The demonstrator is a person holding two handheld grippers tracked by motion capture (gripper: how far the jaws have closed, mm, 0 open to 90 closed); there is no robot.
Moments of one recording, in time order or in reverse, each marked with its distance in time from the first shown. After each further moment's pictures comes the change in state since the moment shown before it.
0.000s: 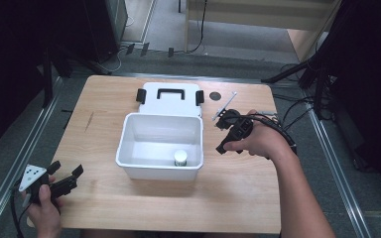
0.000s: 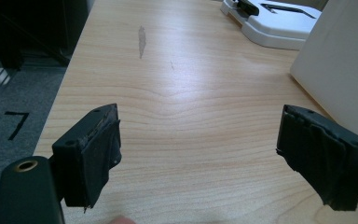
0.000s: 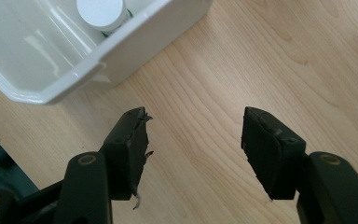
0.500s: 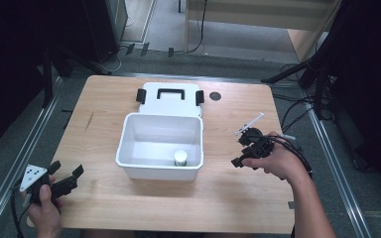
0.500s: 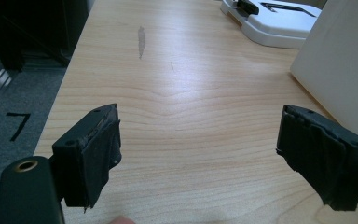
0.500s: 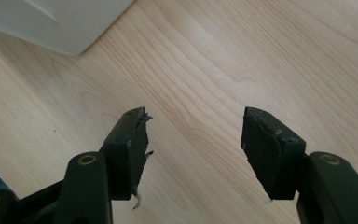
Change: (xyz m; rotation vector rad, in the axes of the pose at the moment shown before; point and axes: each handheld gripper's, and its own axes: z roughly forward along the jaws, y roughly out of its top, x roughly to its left) left arm -0.001 0.000 0.000 0.002 0.005 0.013; right arm -0.025 -0.073 0.037 -0.092 0.036 0.117
